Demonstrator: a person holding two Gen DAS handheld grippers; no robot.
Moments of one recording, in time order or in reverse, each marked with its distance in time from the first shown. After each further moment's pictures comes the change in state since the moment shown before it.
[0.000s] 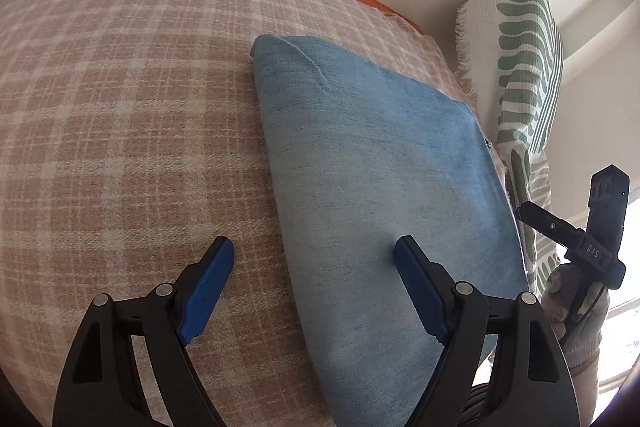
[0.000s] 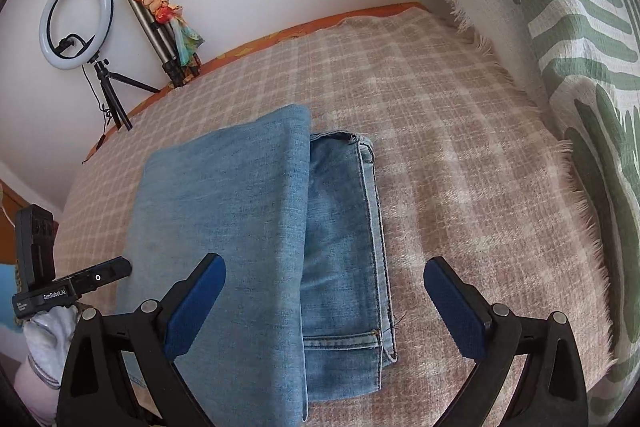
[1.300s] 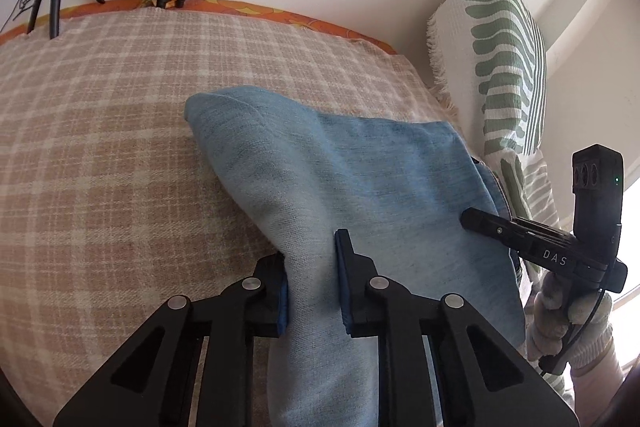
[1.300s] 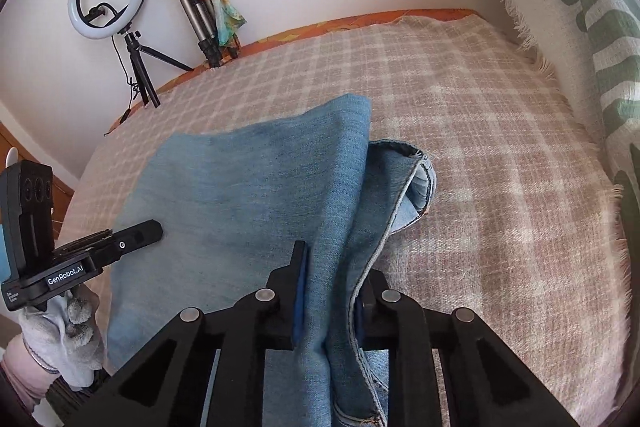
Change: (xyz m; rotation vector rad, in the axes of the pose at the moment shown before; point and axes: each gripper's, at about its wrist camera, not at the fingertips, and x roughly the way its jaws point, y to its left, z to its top) left arm 0.005 -0.044 0.015 0.123 -0.124 0.012; right arm 0.007 0.045 0.012 -0.145 -0.036 0.033
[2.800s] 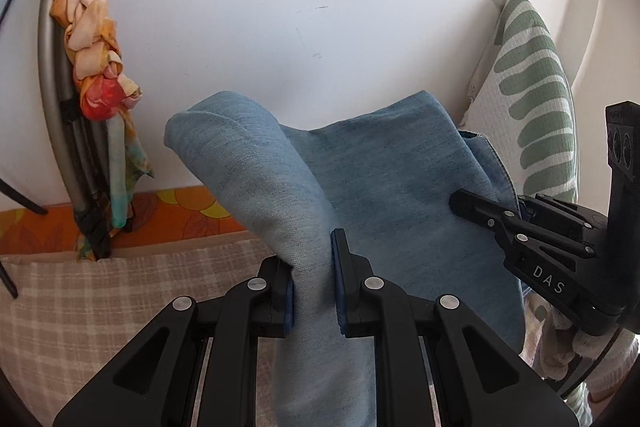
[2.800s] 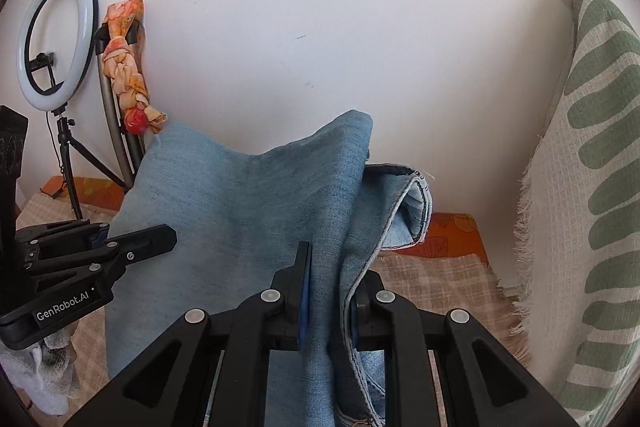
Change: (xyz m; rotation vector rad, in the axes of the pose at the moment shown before) left arm 0.092 -0.014 0.237 0.175 -0.198 0.101; right arm 0.081 0.013 0.254 -0.179 -0.246 -0.214
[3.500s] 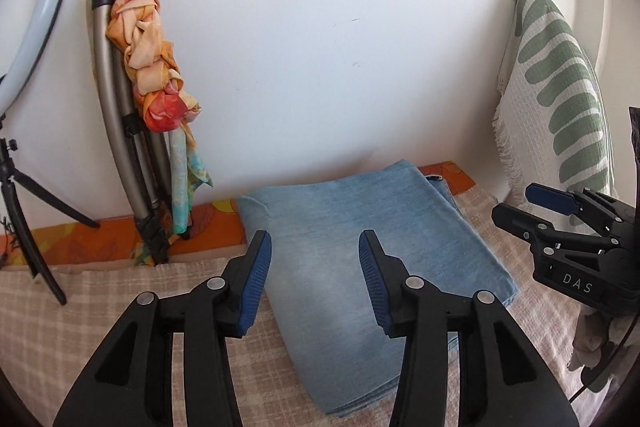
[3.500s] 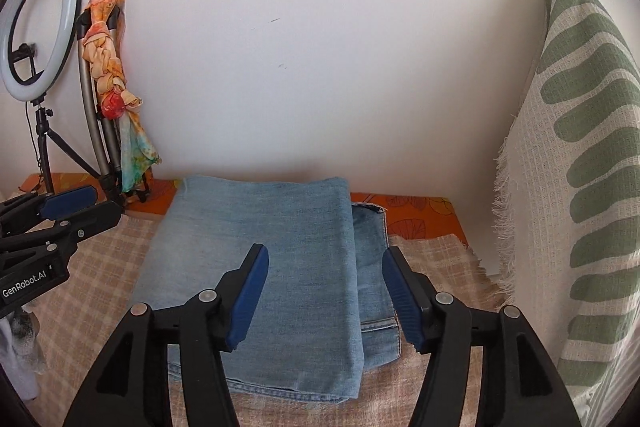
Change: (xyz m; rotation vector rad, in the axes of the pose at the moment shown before) left arm -0.043 0.000 -0.013 0.071 -0.075 0.154; right arm -0.050 0.015 -0.029 0.003 -0.038 -0.101
